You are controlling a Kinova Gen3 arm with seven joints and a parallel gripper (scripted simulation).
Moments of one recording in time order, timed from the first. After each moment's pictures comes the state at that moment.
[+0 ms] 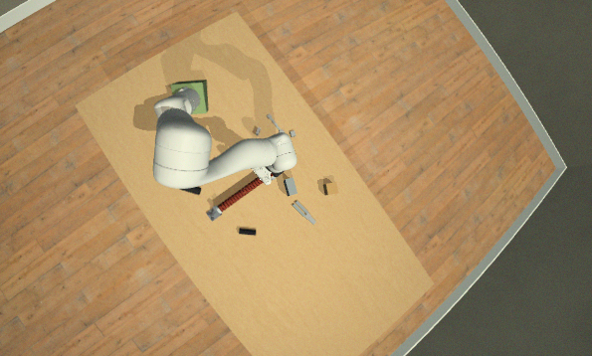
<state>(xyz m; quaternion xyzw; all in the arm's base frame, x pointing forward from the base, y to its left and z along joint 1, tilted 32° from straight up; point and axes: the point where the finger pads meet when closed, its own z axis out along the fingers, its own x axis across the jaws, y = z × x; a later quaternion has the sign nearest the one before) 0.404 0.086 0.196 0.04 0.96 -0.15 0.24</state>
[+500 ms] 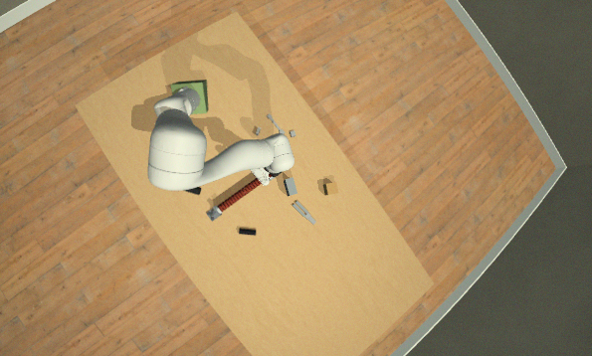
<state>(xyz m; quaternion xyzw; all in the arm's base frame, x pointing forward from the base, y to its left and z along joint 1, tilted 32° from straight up) 0.400 0.082 0.198 0.04 0.96 -0.14 0.23</state>
